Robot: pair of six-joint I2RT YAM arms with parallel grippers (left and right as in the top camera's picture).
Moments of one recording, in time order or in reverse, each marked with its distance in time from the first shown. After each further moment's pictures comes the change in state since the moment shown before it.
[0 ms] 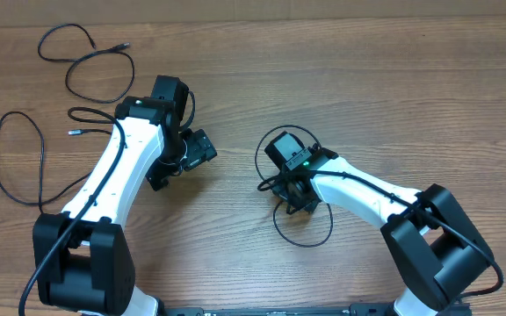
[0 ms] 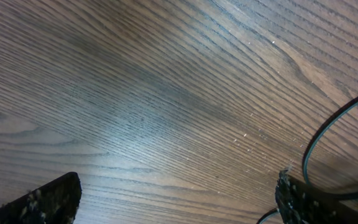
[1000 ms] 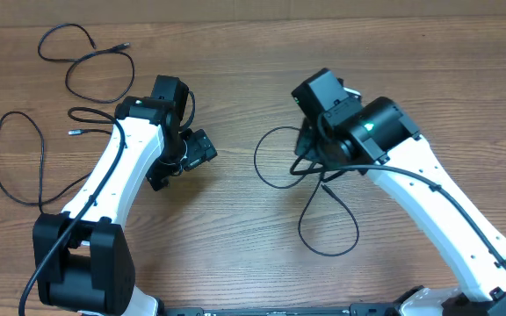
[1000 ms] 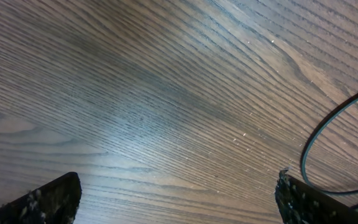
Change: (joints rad) left arm 0.000 0.000 0.000 0.000 0.003 0.000; right arm -0.085 -0.253 0.546 -0.636 0.125 -0.377
